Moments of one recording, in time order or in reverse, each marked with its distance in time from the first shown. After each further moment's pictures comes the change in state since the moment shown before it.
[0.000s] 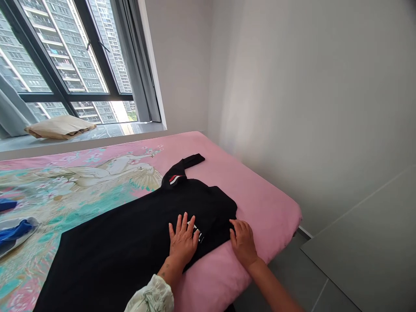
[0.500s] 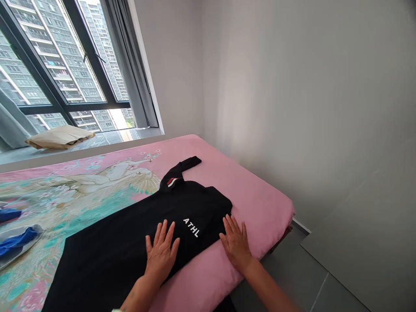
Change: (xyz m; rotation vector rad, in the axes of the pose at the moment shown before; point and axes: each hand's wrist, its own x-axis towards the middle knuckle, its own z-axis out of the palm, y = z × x) left_hand -0.034 -0.030 -0.061 0.008 -0.074 -0.117; right_hand -0.015 -0.031 -0.025 -0.156 -0.335 0.021
